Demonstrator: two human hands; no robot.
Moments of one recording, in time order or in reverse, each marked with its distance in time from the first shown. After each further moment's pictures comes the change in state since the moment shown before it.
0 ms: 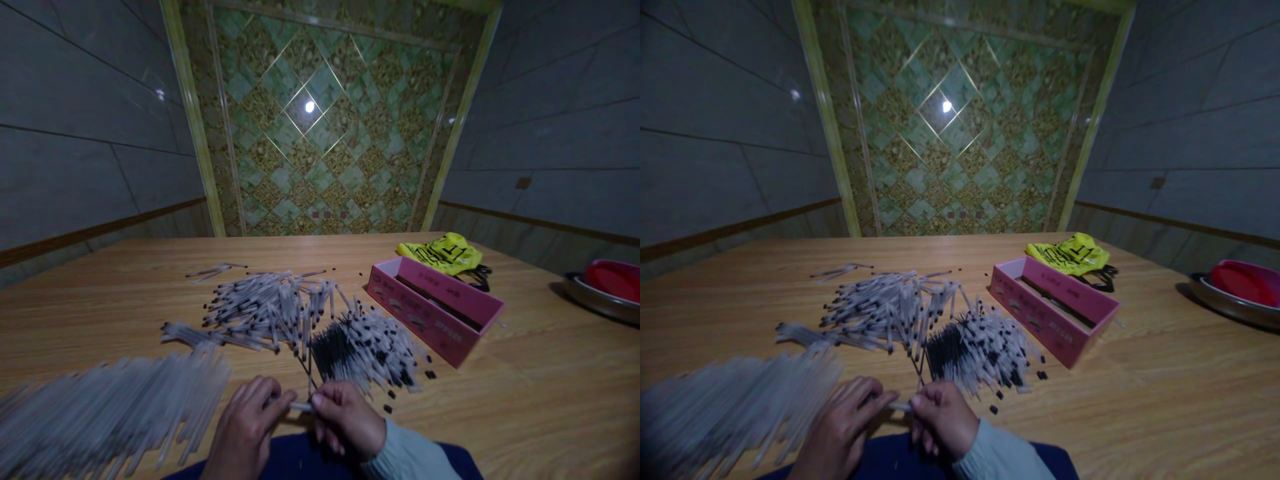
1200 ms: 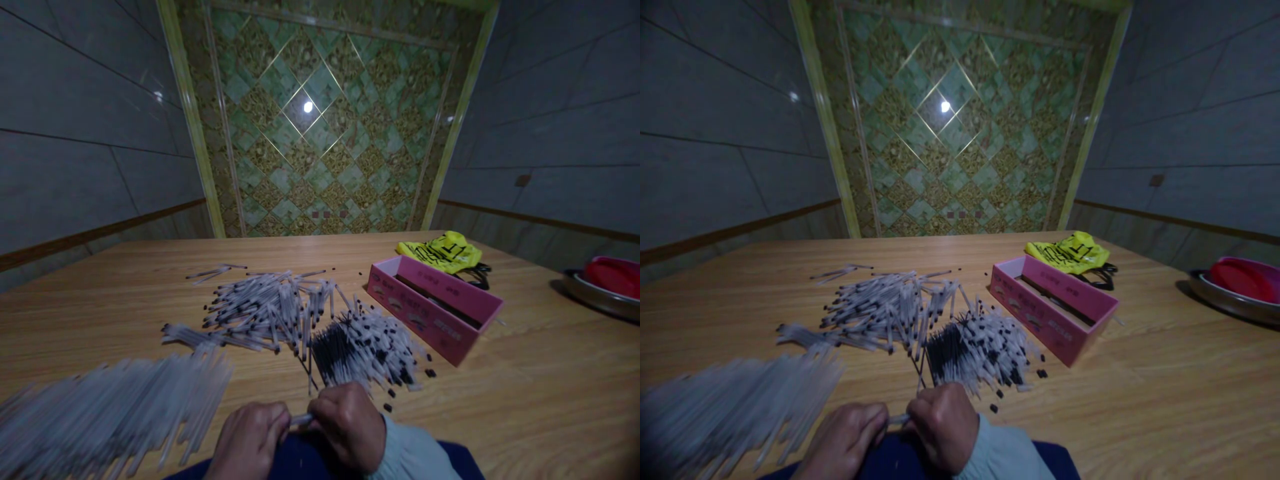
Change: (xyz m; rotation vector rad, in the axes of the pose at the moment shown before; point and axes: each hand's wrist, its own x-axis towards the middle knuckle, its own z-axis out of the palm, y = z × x) left_hand 0.001 0.015 -0.002 -0.102 -0.453 -0.391; right_hand -0.021 -0.020 -0.003 -1.156 0.068 -0.646
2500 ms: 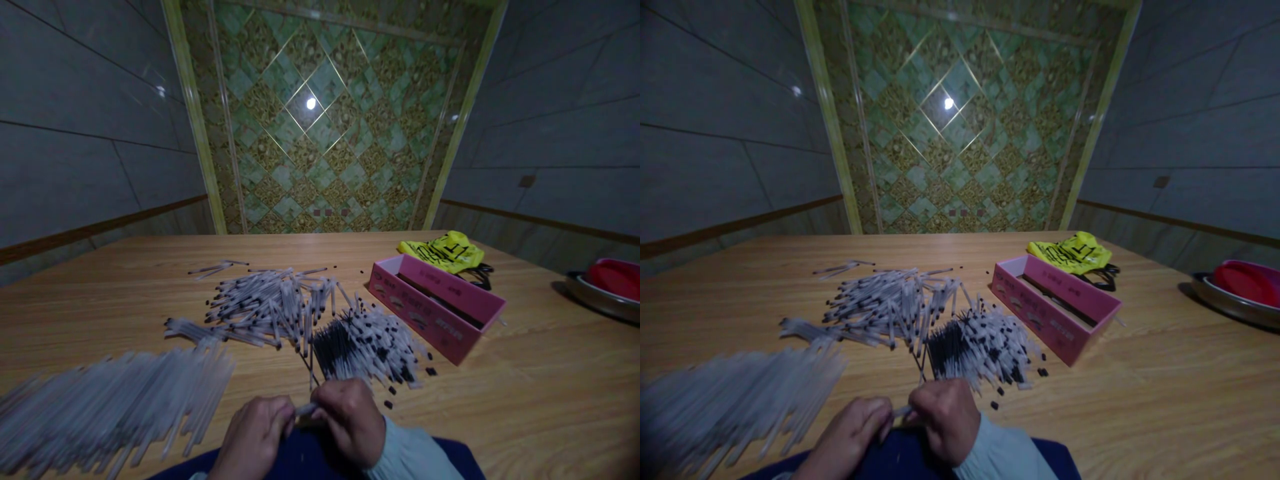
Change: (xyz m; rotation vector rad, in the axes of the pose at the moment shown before) left_hand 0.003 0.002 0.002 -0.300 0.028 -0.043; right_hand 0.001 -0.003 0.003 0.074 0.070 0.070
